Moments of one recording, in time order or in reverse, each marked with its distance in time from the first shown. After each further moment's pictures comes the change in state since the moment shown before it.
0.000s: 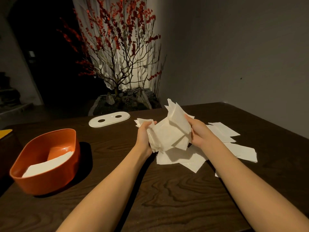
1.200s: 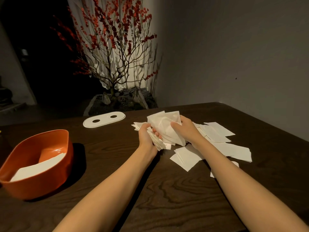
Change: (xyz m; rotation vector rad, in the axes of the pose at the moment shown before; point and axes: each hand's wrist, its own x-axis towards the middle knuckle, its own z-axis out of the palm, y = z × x) left_hand 0.004 -0.015 0.022 -0.207 0.185 -0.019; right_hand 0.013 0.007 0.004 -1.009 0.096 -0.397
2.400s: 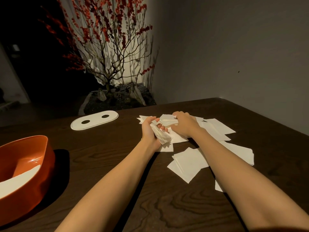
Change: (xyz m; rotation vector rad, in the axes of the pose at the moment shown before) left_hand 0.053 -0.006 0.026 0.068 -0.108 -0.055; right_hand 0.084 0.044 -0.001 -0.781 0.010 -0.040
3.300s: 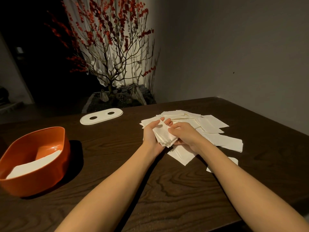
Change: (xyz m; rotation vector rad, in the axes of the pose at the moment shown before) left_hand -0.073 -0.014 -0.008 -0.074 -0.187 -0.043; right_hand -0.112 -0.033 -0.028 1.051 -0.187 0.196
